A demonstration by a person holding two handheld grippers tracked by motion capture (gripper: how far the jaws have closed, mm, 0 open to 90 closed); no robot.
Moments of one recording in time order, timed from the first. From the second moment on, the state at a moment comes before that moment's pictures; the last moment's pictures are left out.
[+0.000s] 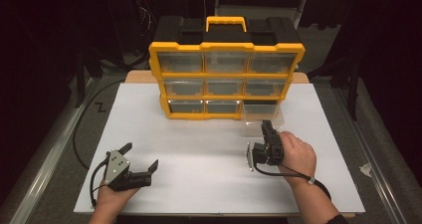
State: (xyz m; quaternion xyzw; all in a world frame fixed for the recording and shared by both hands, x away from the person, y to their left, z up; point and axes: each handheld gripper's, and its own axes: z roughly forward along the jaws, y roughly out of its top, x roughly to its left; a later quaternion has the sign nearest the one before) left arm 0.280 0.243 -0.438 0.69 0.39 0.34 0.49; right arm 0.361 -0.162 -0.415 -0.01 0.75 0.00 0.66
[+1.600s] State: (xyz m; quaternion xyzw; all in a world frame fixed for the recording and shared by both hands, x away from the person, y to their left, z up) left arm 0.278 0.243 -0.437 0.69 0.39 0.34 0.50; right arm 0.321 -0.174 -0.437 0.03 0.79 0.02 0.62
